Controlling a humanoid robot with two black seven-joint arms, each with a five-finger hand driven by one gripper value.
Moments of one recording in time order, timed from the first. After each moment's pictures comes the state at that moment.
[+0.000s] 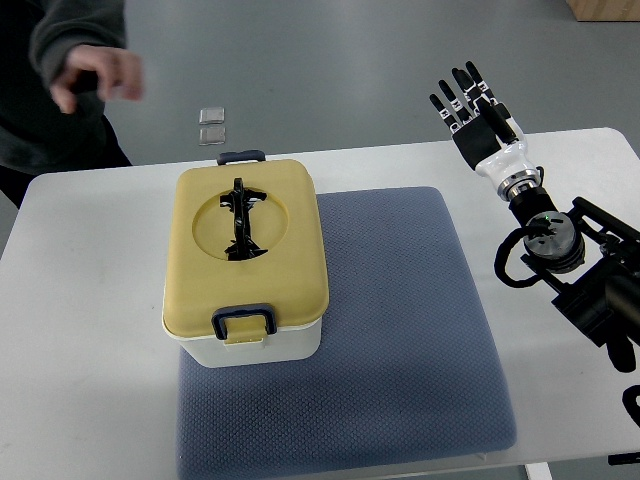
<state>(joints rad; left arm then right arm) 0.02 0.00 -0.07 -0.31 -0.06 -0.07 0.10 0.71 -0.20 0.83 0.77 0.24 0.29 0.35</state>
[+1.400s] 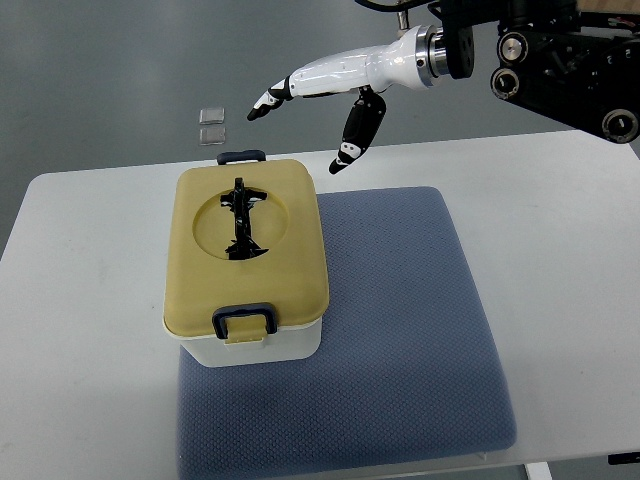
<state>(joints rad) 0.02 0.00 -0.07 -0.31 -0.06 -0.07 0.10 1.55 -0.38 0.03 1.06 -1.29 0.34 0.39</state>
